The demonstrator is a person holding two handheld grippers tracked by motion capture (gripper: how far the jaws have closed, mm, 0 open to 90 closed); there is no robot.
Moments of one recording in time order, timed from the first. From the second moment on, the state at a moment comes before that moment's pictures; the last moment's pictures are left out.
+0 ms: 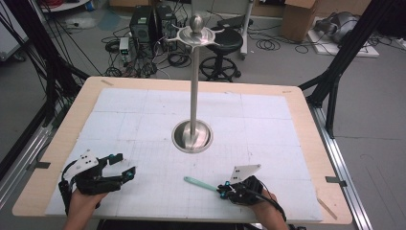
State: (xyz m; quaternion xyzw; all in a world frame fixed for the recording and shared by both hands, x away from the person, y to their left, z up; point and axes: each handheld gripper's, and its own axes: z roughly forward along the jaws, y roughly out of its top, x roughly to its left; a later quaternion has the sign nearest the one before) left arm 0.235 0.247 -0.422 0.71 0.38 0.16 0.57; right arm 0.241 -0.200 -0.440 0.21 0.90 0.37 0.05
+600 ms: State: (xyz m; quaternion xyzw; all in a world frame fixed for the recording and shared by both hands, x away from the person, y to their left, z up) left arm 0.235 0.226 -0.405 0.69 0.38 0.09 0.61; right arm 0.233 -0.209 -0.414 0.23 0.85 0.48 0.09
